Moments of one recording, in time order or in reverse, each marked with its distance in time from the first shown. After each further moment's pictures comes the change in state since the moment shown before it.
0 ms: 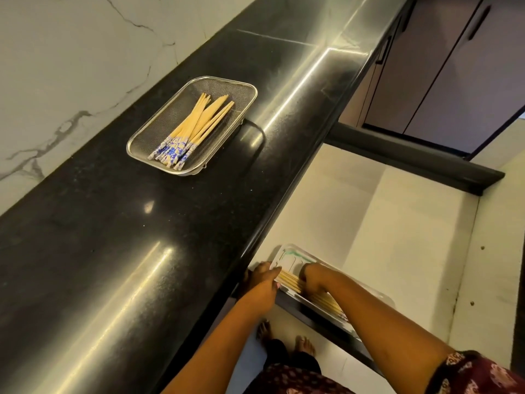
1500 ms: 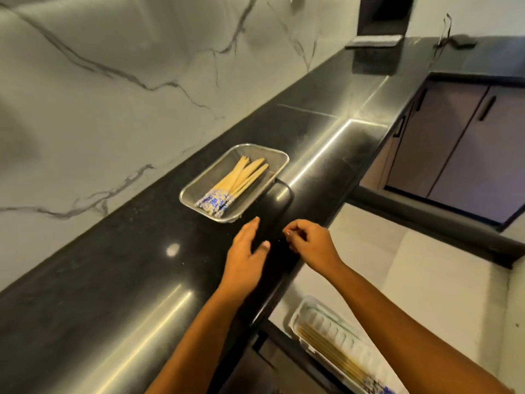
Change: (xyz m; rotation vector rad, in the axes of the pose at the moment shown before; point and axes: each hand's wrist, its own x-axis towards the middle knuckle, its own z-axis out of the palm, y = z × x) left_hand -0.054 0.056 -0.156 -0.412 0.696 0.295; right_hand -0.098 -0.094 -0.138 0.679 0.798 -0.649
